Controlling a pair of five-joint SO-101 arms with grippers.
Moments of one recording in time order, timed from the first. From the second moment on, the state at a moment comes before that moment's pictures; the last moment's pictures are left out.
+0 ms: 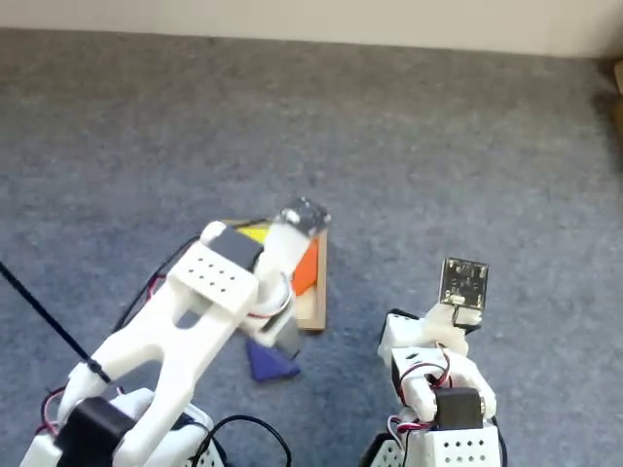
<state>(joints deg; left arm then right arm) 23.8 -21.8 41.3 80.0 -3.4 -10.2 -104.3 95.8 64.9 -11.4</state>
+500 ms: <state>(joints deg) 23.8 -36.4 57.7 71.3 -30.2 -10.2 -104.3 95.8 64.9 -11.4</state>
